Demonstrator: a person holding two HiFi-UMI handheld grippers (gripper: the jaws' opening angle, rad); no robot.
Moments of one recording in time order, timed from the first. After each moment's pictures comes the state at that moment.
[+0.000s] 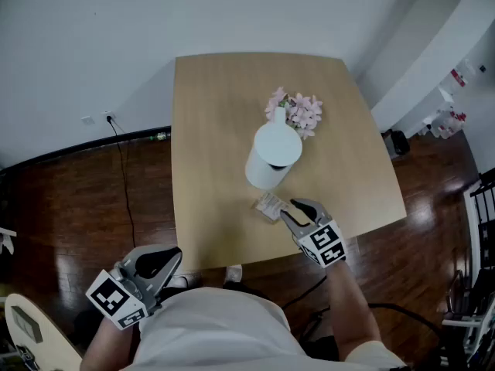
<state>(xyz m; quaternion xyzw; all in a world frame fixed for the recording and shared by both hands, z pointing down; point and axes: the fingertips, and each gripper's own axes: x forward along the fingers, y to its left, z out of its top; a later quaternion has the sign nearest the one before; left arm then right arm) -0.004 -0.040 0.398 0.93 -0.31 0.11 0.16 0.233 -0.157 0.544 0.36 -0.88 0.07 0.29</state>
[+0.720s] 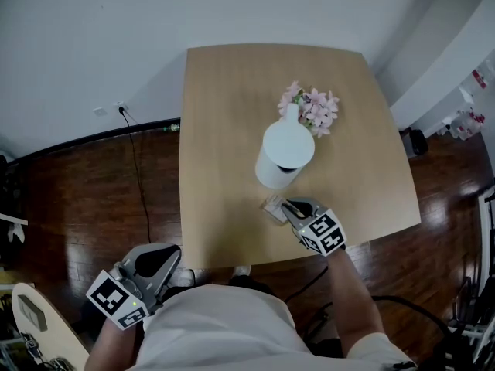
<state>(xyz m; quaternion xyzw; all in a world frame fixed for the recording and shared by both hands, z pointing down) 0.000 -0.060 0.410 0.91 -0.34 0.12 0.18 0.226 -0.184 0.600 0.29 -0.90 0.13 0.29</state>
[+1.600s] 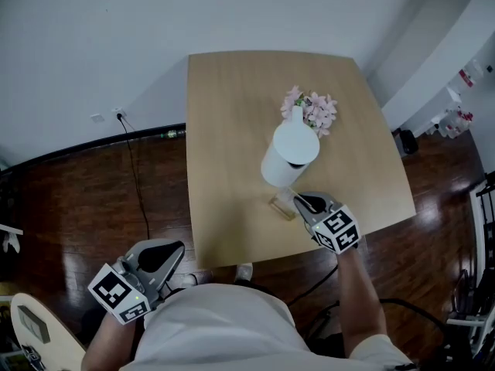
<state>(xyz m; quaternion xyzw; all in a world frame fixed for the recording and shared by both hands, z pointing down) -0.040 -0.051 0.400 0.93 -0.31 0.11 0.17 0.218 -0.177 0.536 0.34 -0.89 0.10 0.29</state>
